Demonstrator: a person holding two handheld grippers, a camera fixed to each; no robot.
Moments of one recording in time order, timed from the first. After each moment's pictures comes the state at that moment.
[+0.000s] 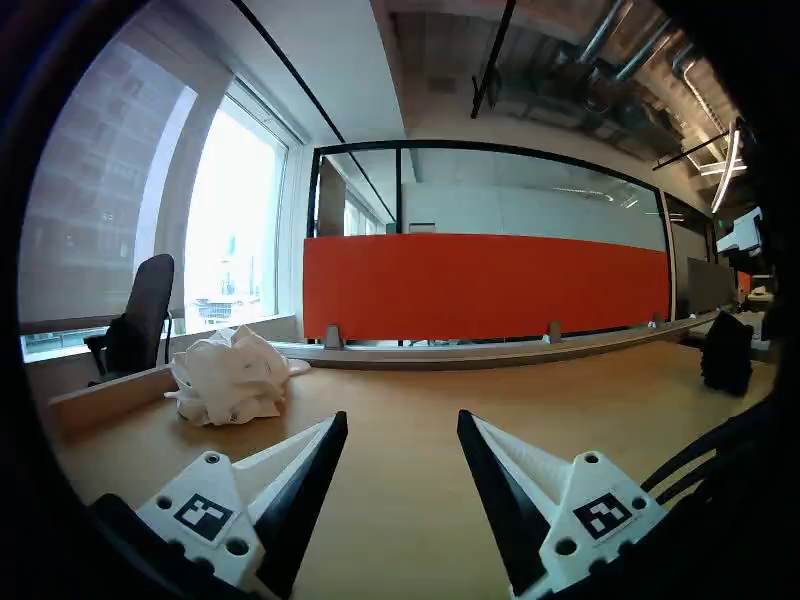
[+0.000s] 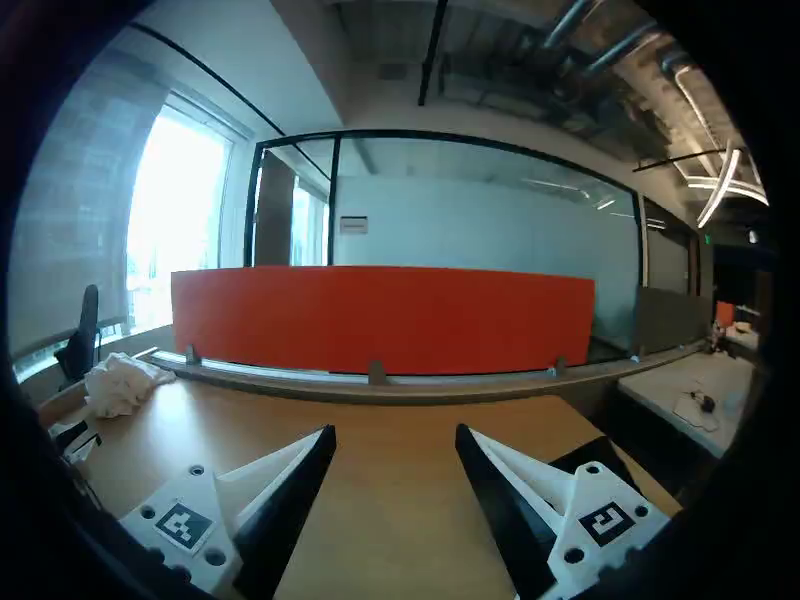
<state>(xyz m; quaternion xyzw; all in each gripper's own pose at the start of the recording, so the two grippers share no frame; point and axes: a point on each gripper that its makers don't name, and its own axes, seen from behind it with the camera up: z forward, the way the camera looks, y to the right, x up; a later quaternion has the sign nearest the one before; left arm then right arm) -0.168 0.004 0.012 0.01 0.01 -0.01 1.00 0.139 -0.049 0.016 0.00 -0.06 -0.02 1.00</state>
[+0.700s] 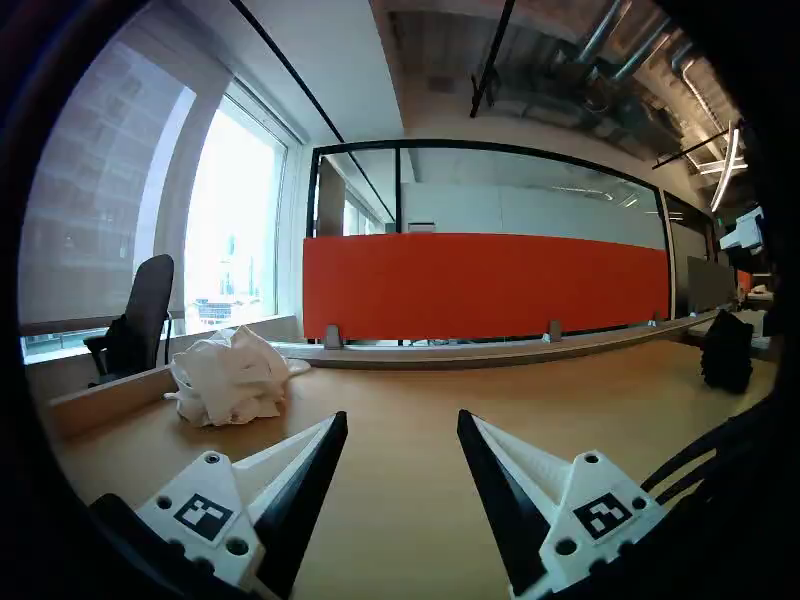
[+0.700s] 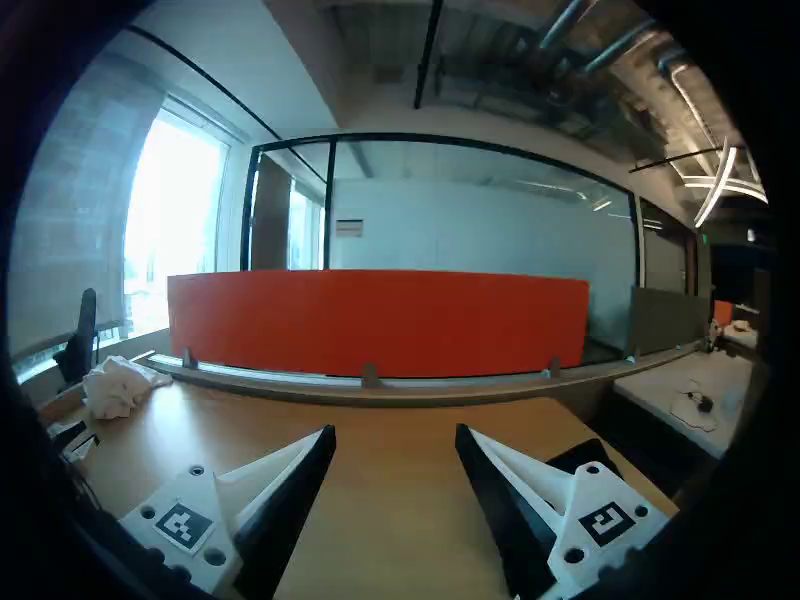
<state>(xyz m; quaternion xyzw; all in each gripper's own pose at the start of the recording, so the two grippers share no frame) -0.170 0.005 0.013 0.01 0.01 -0.01 1.00 0.145 -0.032 0.011 -0.01 -0.05 -0.01 1.00</state>
